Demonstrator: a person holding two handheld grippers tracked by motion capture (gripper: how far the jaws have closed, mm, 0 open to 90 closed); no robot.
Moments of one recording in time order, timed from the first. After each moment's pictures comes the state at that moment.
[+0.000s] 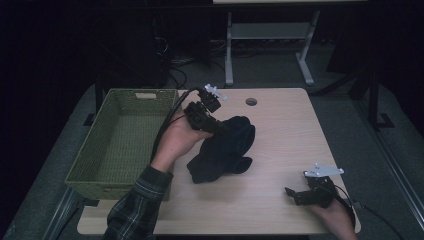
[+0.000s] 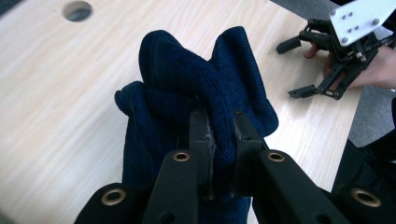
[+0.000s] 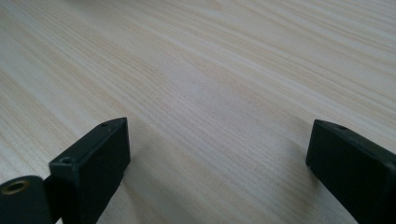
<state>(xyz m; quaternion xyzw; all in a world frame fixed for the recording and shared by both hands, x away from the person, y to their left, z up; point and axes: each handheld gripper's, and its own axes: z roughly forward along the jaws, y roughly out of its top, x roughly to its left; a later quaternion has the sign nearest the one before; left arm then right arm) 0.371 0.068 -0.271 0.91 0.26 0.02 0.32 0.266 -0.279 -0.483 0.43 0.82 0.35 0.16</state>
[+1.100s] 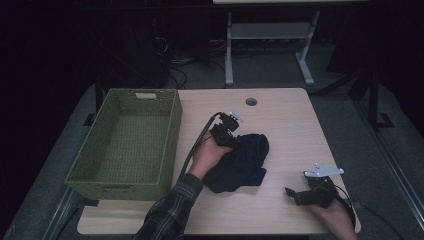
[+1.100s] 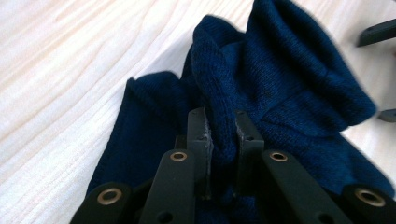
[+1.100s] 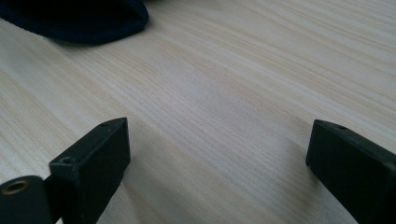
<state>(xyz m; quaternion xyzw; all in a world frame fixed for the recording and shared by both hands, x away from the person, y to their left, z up) 0.415 0.021 -0.400 0.90 0.31 0.01 0.31 0.266 -0.279 -0.483 0.43 0.82 0.35 0.16</state>
